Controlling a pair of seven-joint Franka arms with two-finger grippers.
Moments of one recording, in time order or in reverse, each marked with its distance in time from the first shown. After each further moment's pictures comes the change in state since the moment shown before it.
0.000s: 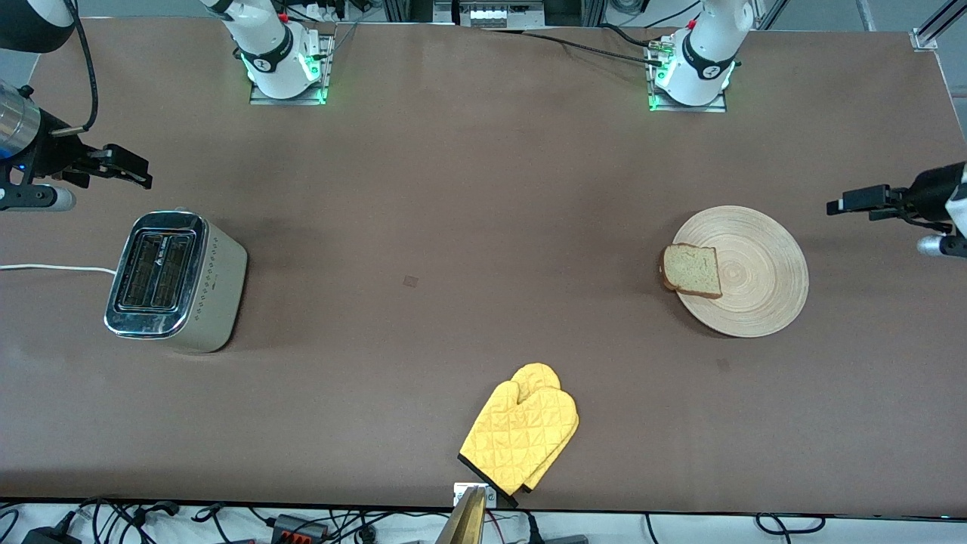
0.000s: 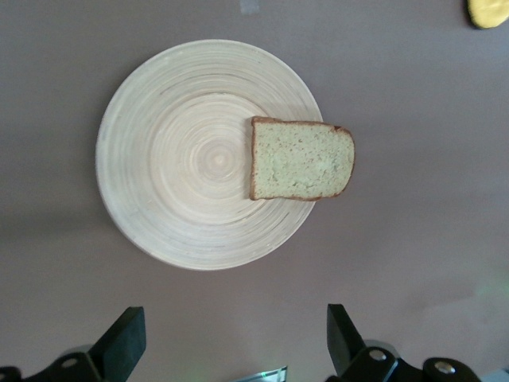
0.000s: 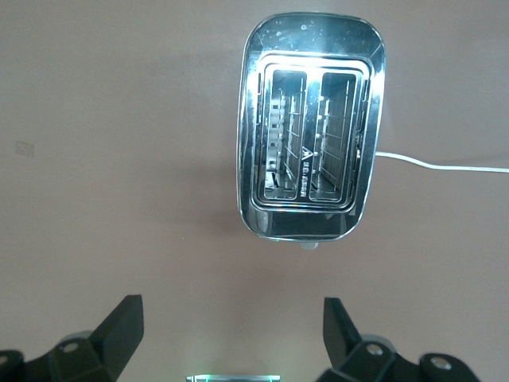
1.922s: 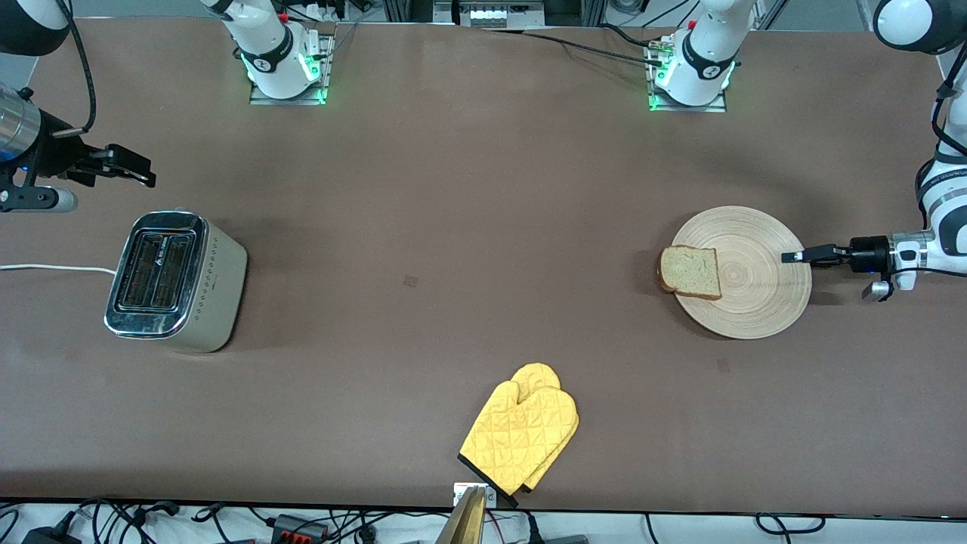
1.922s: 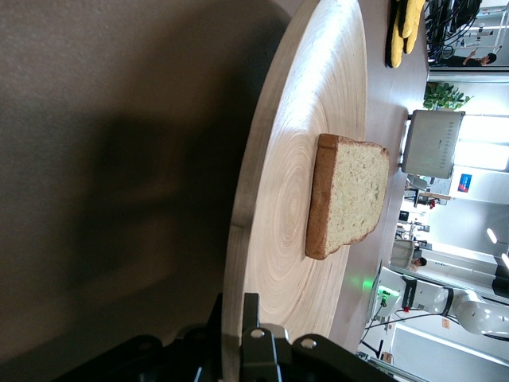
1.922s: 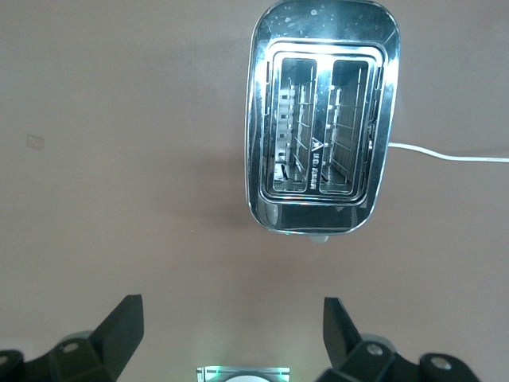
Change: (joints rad) left arm 0.307 0.636 -0.012 0.116 -0.408 -0.005 0.552; right arm -0.007 0.007 0.000 0.002 0.029 -0.019 -0.003
